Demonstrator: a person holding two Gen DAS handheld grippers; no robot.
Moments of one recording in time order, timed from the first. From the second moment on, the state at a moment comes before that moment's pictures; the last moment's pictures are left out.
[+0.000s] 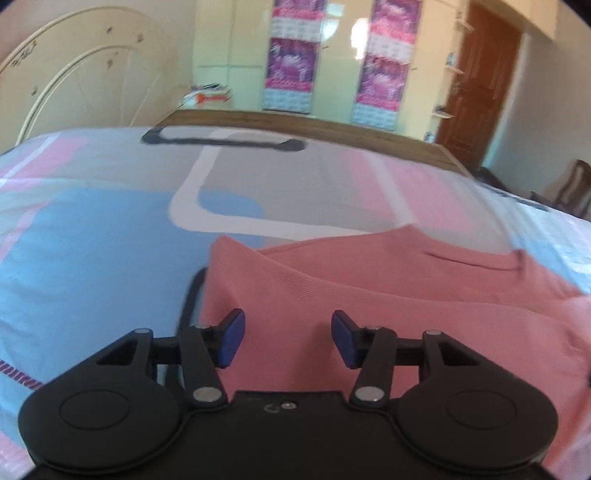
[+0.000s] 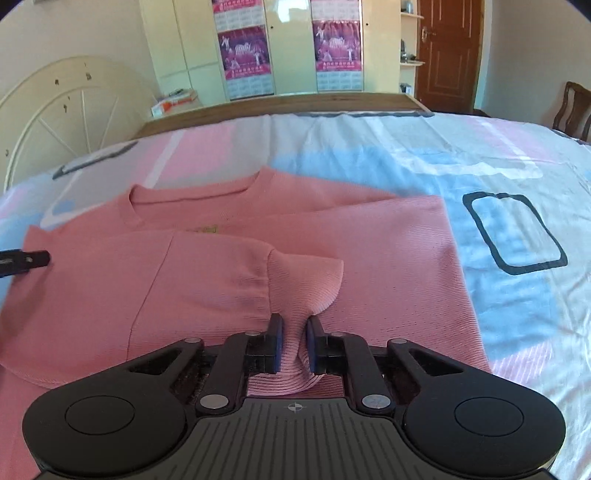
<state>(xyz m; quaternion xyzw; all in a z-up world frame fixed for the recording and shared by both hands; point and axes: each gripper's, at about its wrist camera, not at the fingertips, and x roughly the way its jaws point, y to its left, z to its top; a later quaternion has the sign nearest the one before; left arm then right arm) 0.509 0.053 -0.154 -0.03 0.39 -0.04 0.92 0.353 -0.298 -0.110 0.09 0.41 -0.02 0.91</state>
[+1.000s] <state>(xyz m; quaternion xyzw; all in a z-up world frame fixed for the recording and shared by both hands) 0.429 0.011 -0.151 0.03 0.40 -0.08 0.91 0.352 -0.252 -0.114 0.05 0.41 0.05 0.91</state>
